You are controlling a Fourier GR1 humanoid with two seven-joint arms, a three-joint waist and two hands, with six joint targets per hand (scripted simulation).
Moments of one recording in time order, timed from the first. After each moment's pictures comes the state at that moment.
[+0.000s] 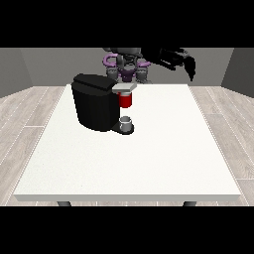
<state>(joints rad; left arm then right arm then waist) -0.33 0.11 0.10 -1.45 -0.07 -0.27 -0.11 -1.26 -0.15 -0.04 -0.81 0.22 -0.08 0.12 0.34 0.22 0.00</state>
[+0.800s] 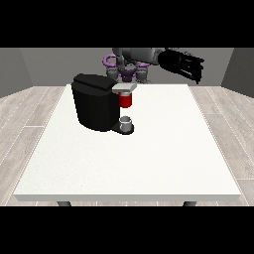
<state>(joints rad) -0.40 0.15 0.13 -1.45 -0.02 -0.33 -0.13 -1.40 -0.15 -0.09 -0.72 0.23 -0.10 0.09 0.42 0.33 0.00</state>
